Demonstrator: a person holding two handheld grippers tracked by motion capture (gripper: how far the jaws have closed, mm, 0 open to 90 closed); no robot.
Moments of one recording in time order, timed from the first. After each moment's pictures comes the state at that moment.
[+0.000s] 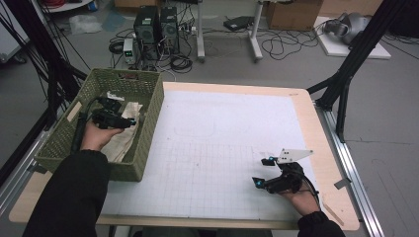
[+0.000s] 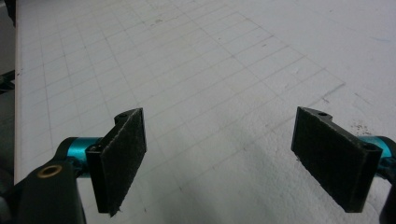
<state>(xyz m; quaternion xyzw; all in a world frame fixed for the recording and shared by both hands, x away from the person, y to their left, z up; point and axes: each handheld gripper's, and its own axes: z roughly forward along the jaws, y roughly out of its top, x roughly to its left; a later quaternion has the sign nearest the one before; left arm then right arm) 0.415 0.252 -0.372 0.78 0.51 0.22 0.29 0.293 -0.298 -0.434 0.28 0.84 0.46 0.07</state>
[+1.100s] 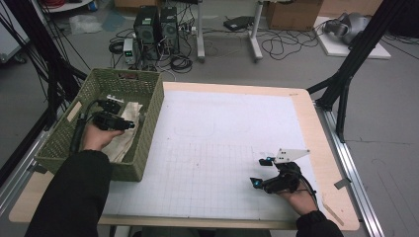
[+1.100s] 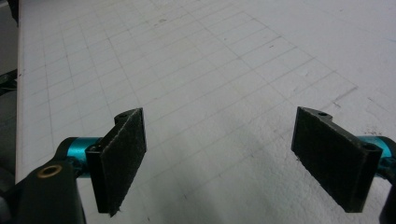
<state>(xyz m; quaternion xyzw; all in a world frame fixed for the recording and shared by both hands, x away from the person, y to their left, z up) 0.422 0.249 -0.386 0.78 0.53 0.18 0.27 0.295 -0.292 -0.436 0.27 0.85 0.45 0.07</state>
